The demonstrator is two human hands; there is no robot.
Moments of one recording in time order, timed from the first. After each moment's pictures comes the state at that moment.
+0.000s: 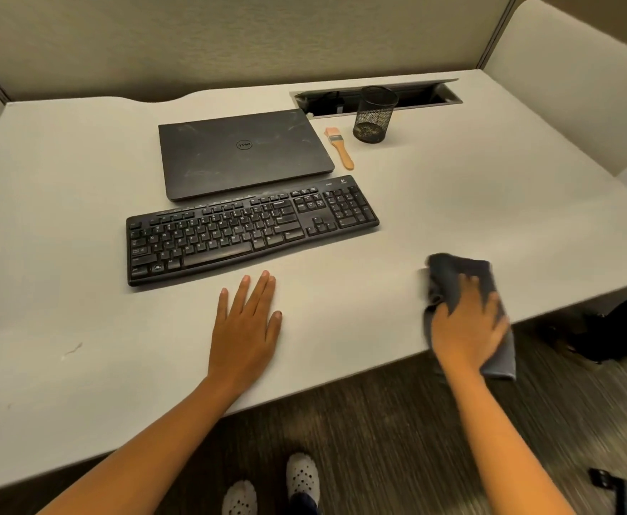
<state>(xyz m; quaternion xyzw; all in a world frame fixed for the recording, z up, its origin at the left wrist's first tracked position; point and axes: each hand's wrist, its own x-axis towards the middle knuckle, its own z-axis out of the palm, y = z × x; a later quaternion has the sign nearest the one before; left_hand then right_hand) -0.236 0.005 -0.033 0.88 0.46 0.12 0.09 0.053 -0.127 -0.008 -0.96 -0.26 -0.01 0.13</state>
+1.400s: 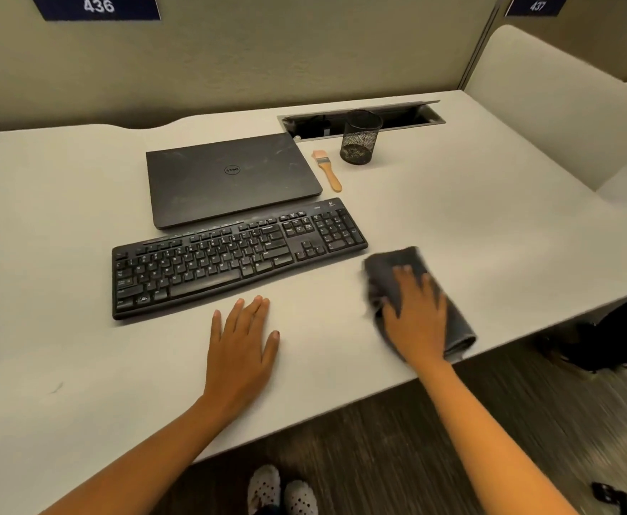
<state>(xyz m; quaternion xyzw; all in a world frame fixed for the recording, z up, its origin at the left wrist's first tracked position) -0.221 0.014 -0.025 0.87 0.45 0.14 0.12 0.051 -0.076 -0.007 -0.88 -0.45 0.01 0.14</state>
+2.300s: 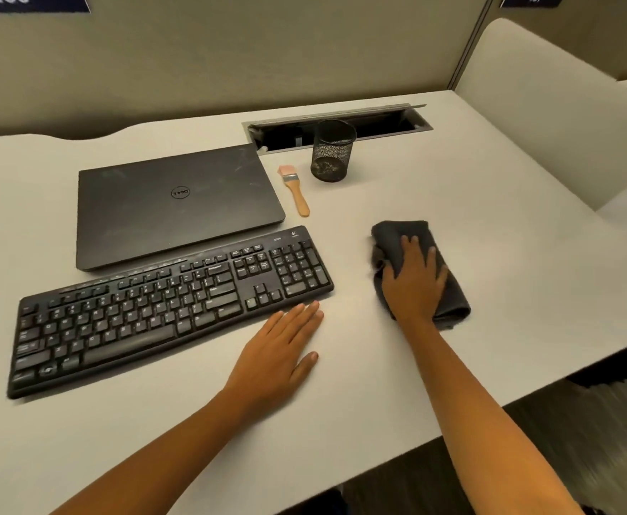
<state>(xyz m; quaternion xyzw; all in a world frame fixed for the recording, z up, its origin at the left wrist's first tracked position) -0.087 0.060 -0.017 0.95 0.26 0.06 0.16 0.181 0.034 -0.009 -0.91 -0.36 -0.02 0.17</state>
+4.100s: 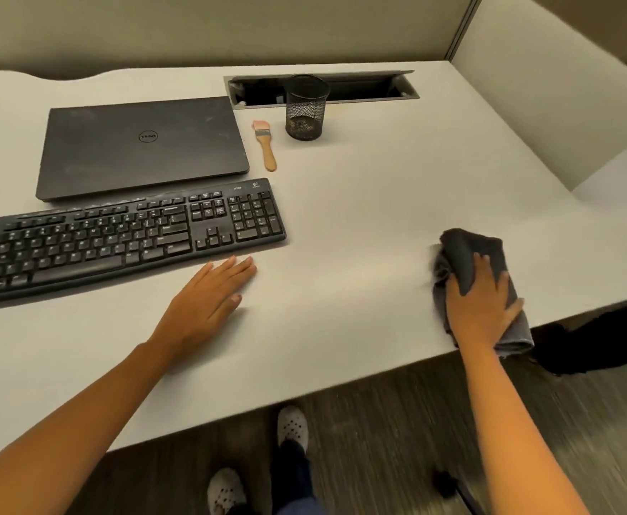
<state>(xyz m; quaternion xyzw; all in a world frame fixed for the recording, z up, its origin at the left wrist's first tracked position) -0.102 0.042 -0.022 0.91 0.32 0.11 0.23 0.282 -0.127 -0.005 -0.95 -0.27 -0.01 0.15</state>
